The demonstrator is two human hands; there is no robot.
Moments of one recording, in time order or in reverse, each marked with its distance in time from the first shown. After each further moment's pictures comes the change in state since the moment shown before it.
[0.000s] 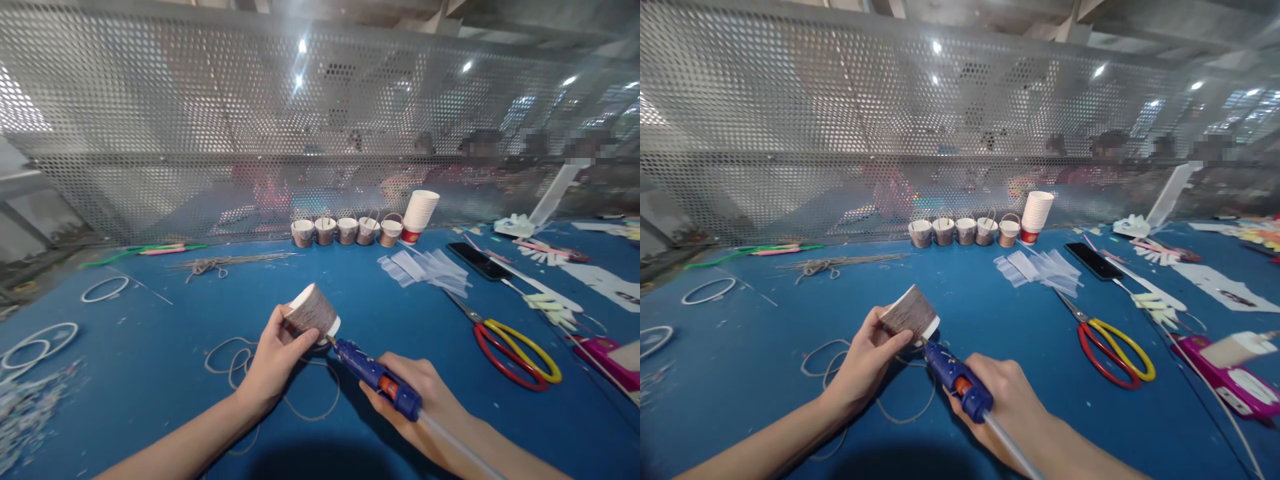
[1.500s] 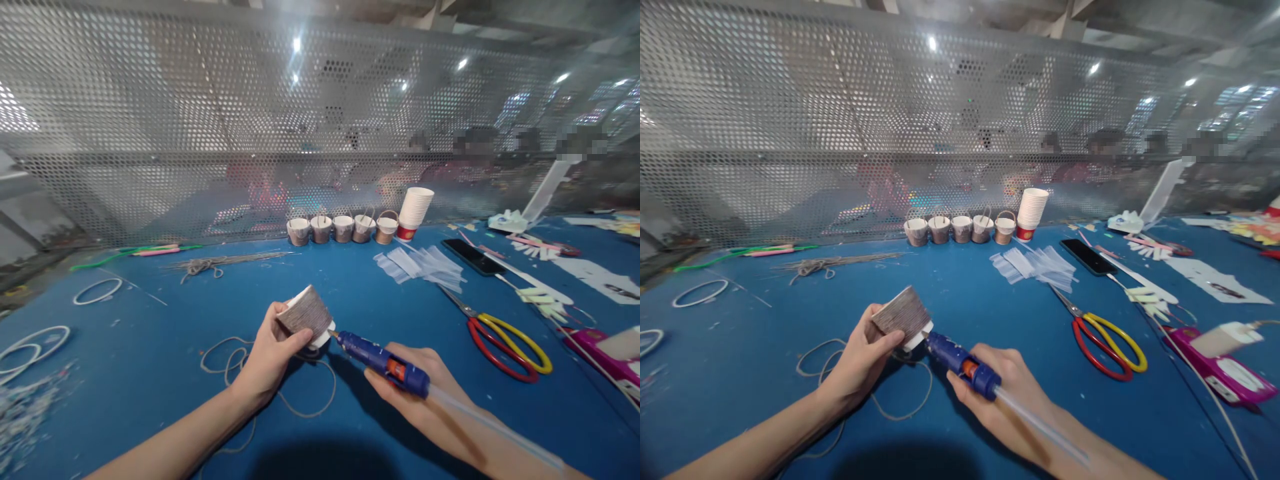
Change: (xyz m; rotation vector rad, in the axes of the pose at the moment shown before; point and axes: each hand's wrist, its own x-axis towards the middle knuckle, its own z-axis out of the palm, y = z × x) left_hand 0.002 0.001 -0.004 -0.038 -0.057 -0.071; right_hand 0.005 -0.012 -0.015 0.054 0.004 0.206
